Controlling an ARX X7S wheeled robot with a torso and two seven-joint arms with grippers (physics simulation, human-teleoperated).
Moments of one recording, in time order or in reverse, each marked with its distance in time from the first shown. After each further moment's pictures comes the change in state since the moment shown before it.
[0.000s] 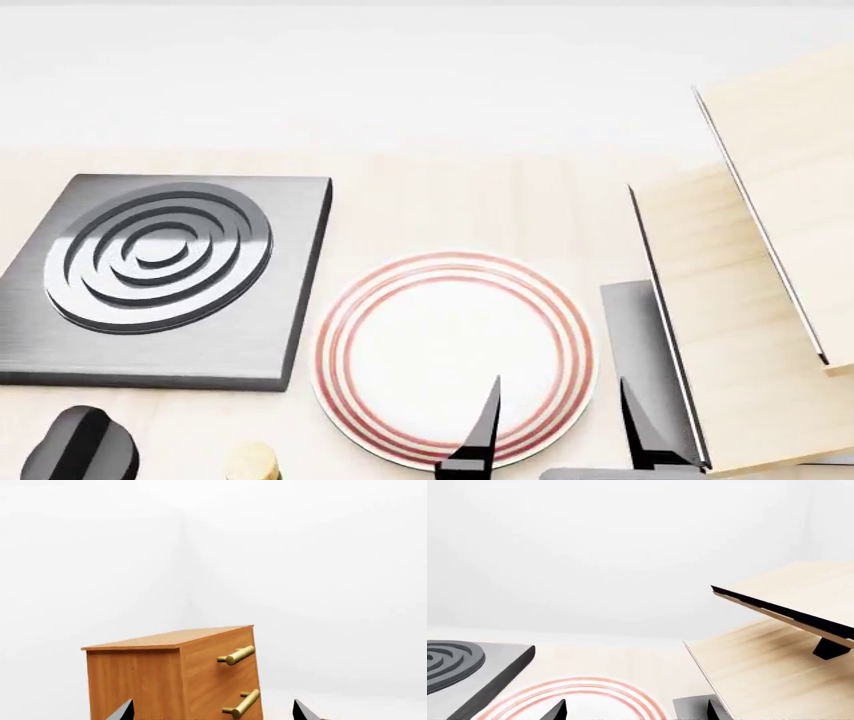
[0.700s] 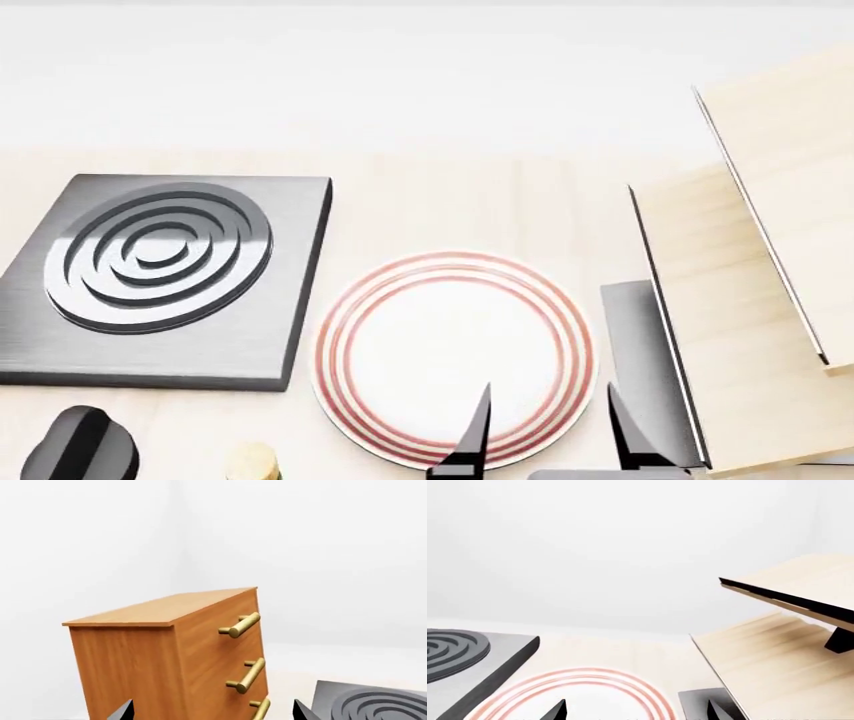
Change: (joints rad) left arm -0.176 -0.385 -0.165 -0.065 -0.414 -0.444 -0.181; right arm 0.014 0.000 -0.028 0.048 0.000 -0.016 0.003
